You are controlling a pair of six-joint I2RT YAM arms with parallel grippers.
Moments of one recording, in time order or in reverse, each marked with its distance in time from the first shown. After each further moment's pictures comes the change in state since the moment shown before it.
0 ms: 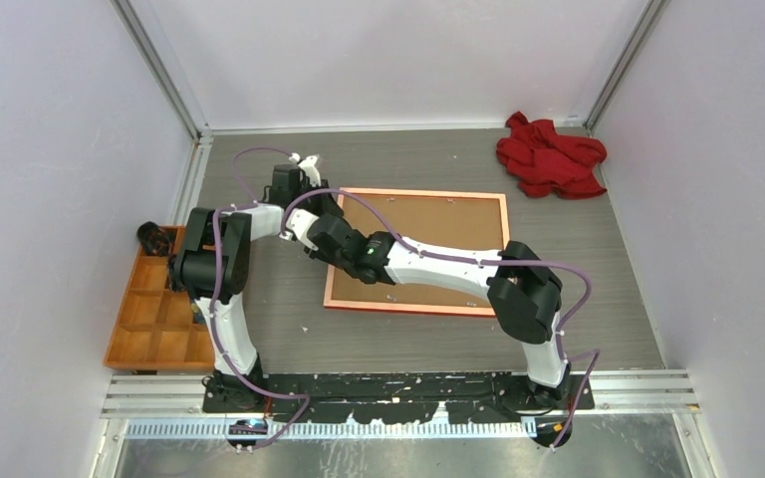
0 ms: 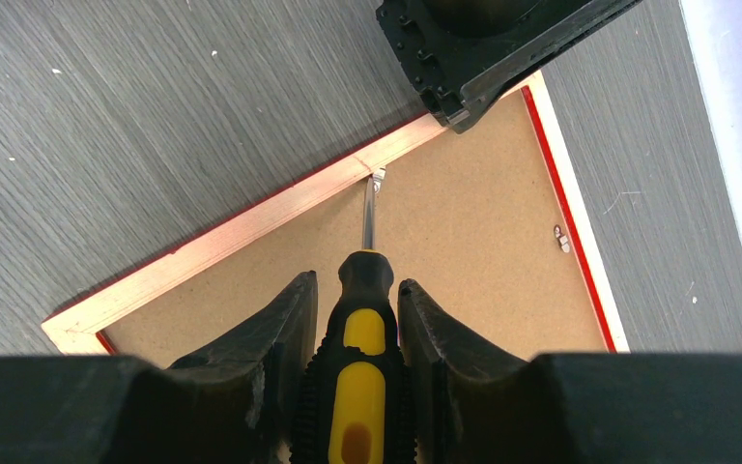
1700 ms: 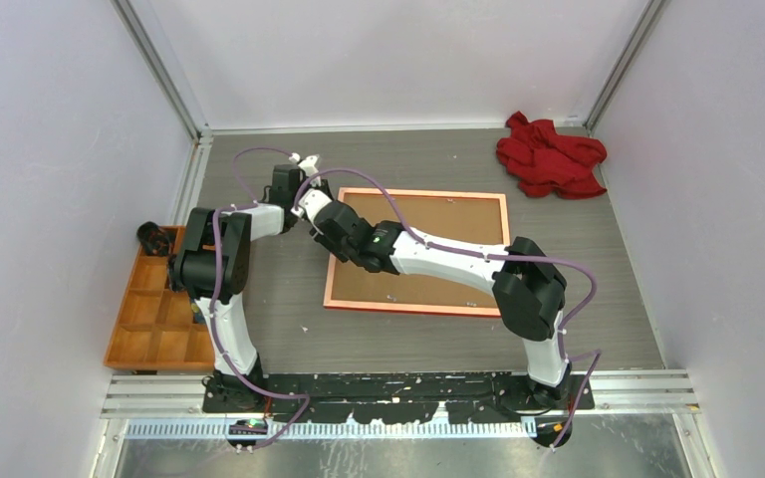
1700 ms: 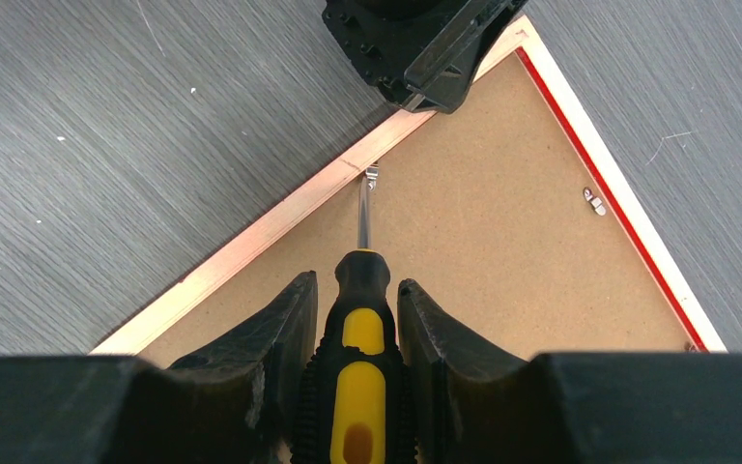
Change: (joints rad) left arm 0.000 0.000 0.000 0.000 0.000 0.000; right arm -0.048 -0.011 0.023 -0.029 -0.023 0.200
